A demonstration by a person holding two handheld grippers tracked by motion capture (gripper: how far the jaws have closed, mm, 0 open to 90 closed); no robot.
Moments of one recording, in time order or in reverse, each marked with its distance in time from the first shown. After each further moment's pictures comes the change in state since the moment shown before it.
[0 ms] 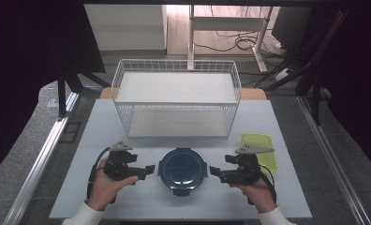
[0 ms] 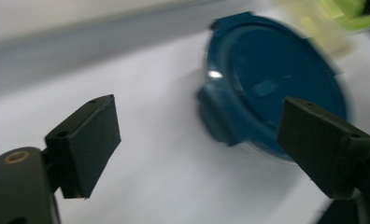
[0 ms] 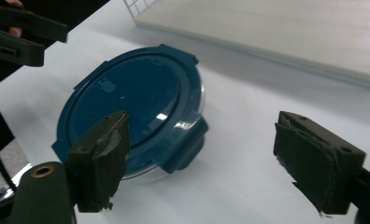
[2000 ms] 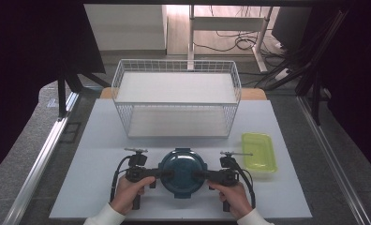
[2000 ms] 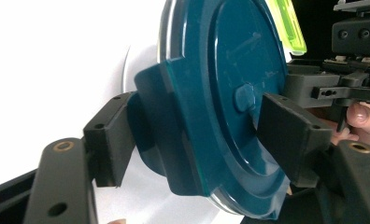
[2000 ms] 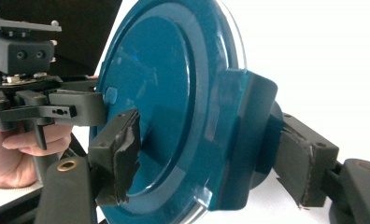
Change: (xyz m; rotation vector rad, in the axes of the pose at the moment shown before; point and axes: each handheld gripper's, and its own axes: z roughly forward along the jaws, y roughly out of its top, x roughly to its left) left arm -0.006 -0.015 0.058 0.059 -0.241 -0.303; right arm 0.000 -0.027 0.065 0.105 0.219 0.490
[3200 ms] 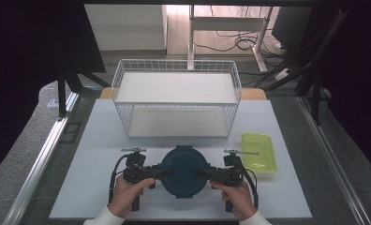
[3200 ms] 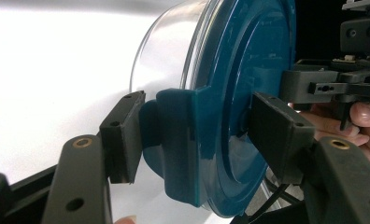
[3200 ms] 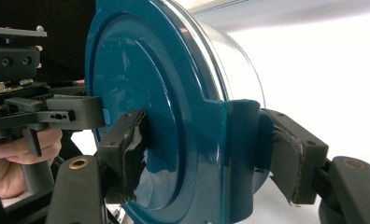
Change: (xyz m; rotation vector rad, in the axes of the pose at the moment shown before) left arm -0.026 0.001 -0.017 -0.070 0.026 0.085; right arm 0.024 0.003 -0.021 -0.074 -0.032 -0.076
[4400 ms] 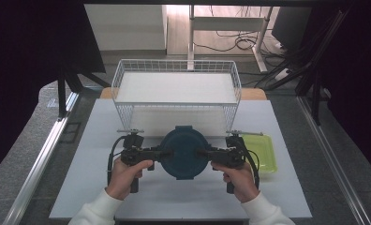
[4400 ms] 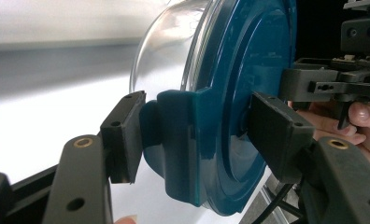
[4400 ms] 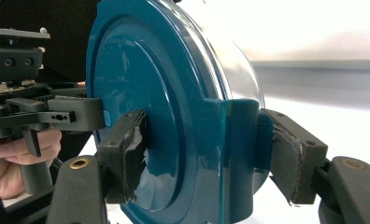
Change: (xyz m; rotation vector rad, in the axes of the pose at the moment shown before) left arm -0.015 0.051 -0.019 -0.060 -0.008 0.054; right arm 0.023 0.052 -0.014 -0.070 0.001 -0.086
